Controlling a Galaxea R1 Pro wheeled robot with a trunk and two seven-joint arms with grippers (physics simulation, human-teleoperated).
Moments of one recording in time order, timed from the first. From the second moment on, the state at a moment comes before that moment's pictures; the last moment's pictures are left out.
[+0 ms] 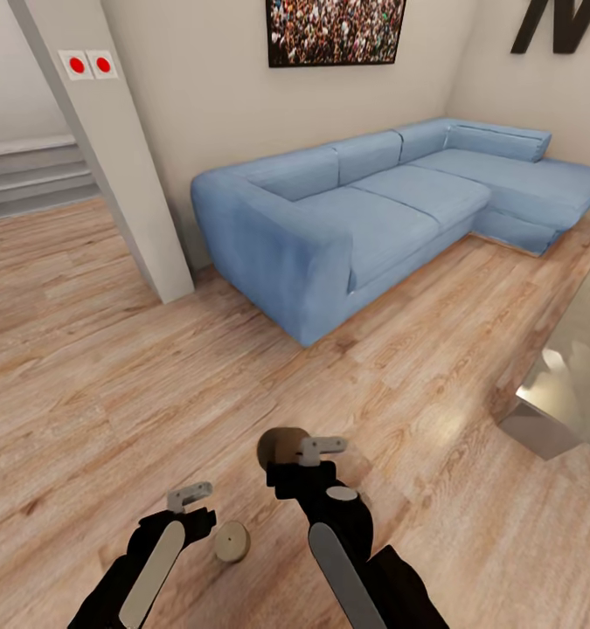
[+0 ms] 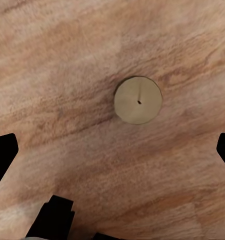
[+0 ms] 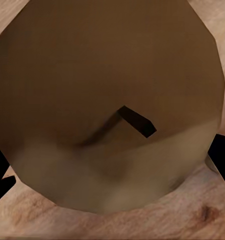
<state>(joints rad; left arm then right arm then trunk) -0.31 0.02 -0.17 -1.19 0.66 0.69 0.61 -0.34 0.17 0.59 -1.58 -0.52 0.77 -0.65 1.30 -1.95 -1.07</state>
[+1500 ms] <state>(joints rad) -0.33 0.02 -0.26 -1.11 0.61 0.54 0.46 -0.33 0.17 0.14 -1.58 -0.53 0.84 0.27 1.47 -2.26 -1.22</state>
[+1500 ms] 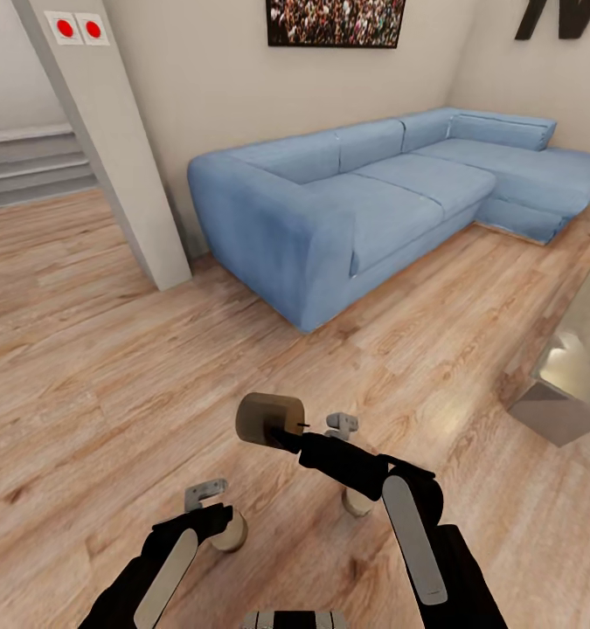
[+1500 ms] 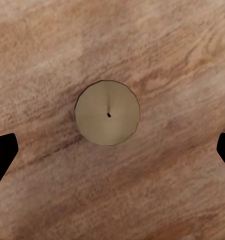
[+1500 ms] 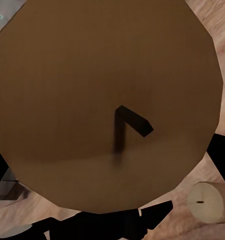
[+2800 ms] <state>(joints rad) -0.33 0.02 -0.26 -1.10 0.55 0.45 0.45 -0.33 0.17 0.13 -1.58 -0.53 0.84 0.27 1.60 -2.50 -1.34</state>
